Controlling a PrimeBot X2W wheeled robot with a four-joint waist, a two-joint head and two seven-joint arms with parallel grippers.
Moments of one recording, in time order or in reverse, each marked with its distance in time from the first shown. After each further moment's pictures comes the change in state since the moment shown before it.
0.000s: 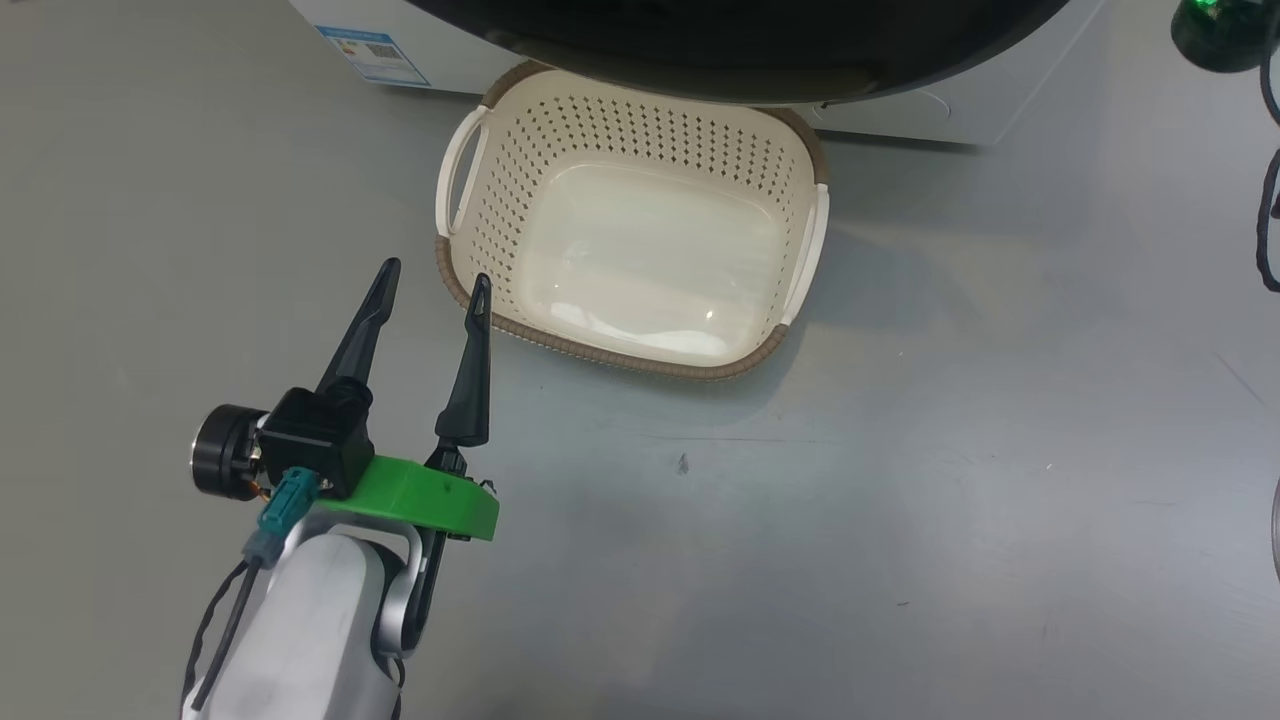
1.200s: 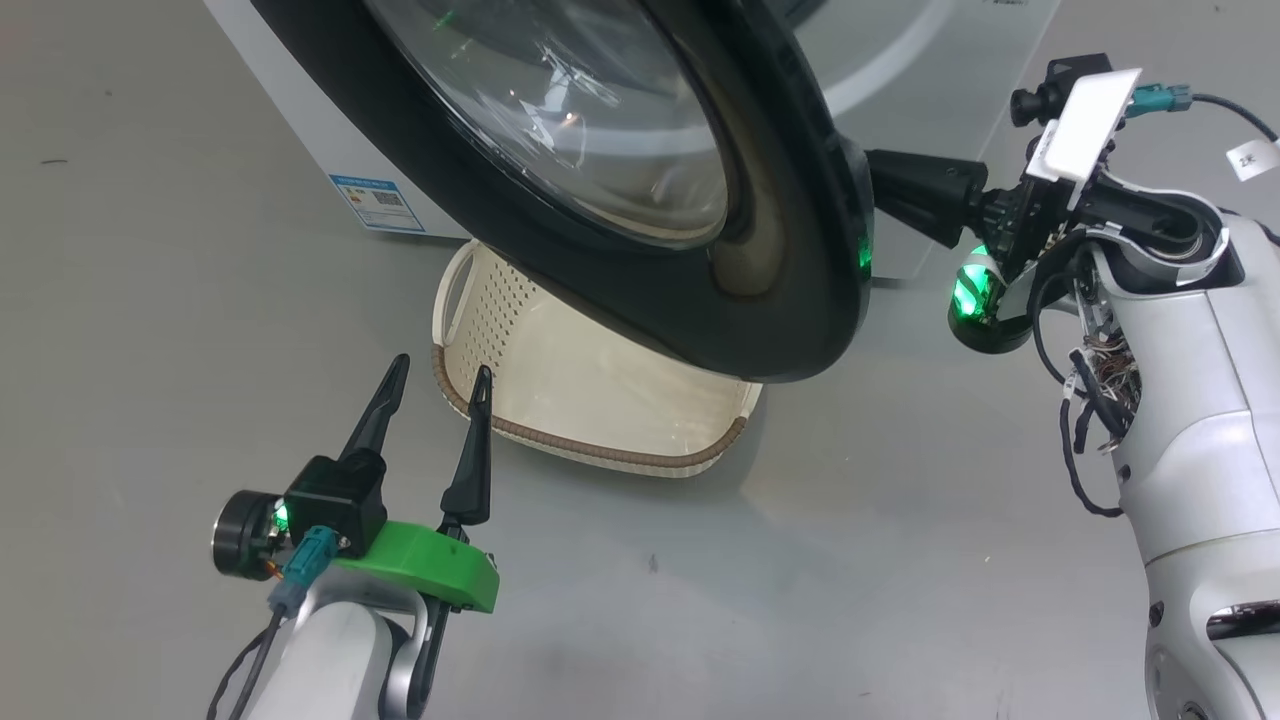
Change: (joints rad) left arm 0.090 0.001 -0.008 0.074 -0.014 0.008 0.000; right arm 0.341 0.114 0.101 0.000 0.113 0.141 0.281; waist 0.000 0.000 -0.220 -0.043
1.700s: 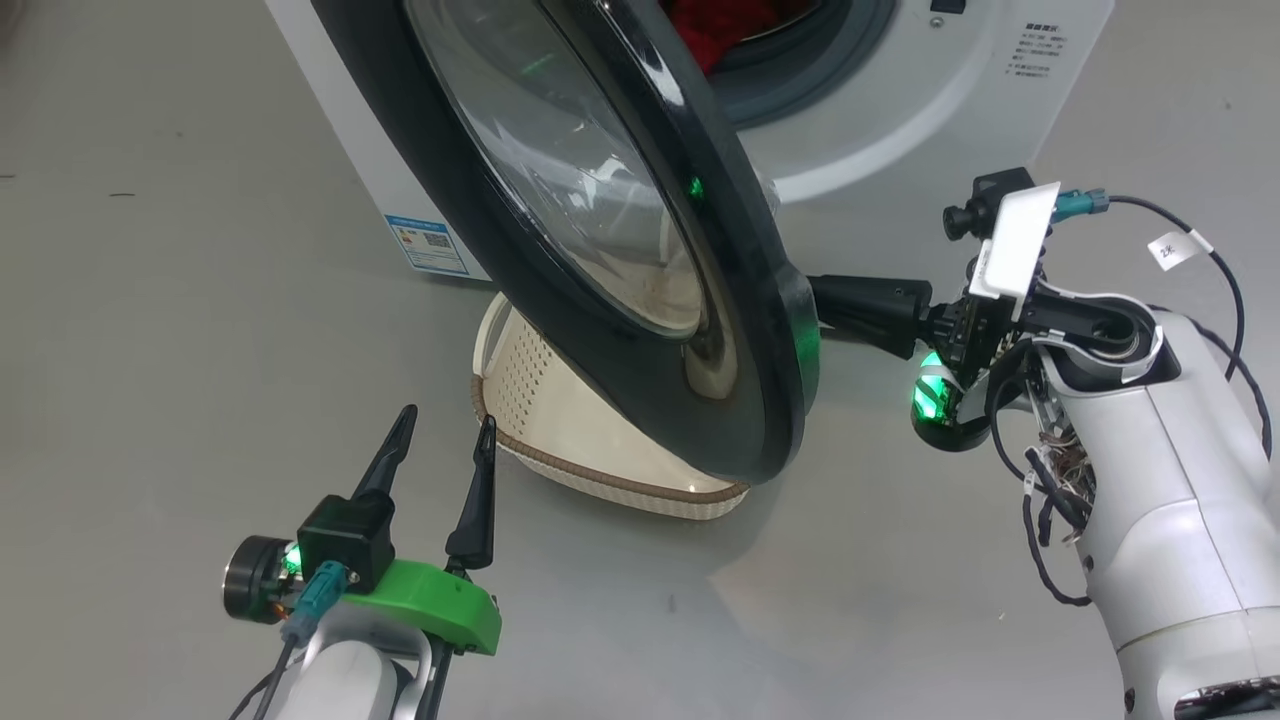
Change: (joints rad) left arm 0.050 0.001 -0.011 0.029 -0.009 0.000 0.000; right arm 0.142 0.019 0.060 -0.056 0.026 0.013 0.052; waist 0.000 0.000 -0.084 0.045
